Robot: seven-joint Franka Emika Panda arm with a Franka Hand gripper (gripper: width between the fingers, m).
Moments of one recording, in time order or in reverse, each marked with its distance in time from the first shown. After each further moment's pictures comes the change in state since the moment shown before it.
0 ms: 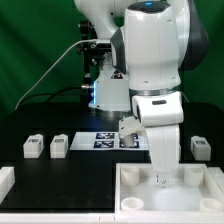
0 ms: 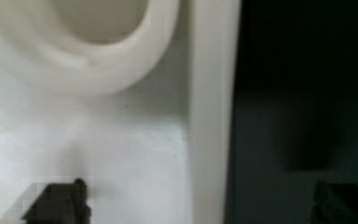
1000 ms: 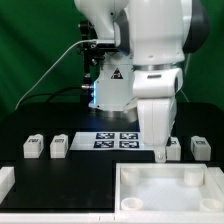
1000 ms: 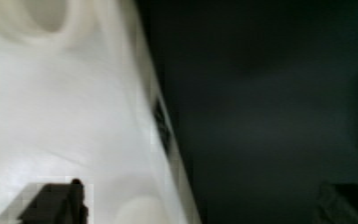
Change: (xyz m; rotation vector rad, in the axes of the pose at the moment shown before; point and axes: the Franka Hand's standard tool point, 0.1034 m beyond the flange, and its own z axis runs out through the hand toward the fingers) arm 0.022 -0.019 -0.041 -0.050 0.001 0.344
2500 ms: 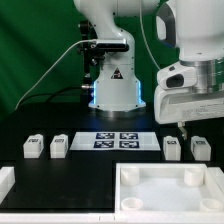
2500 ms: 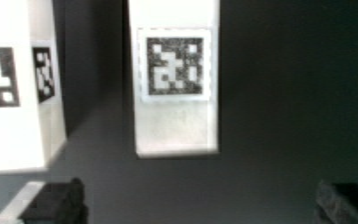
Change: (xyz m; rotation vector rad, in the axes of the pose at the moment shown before) arm 0.056 -0.093 0.004 0.227 -0.256 1.262
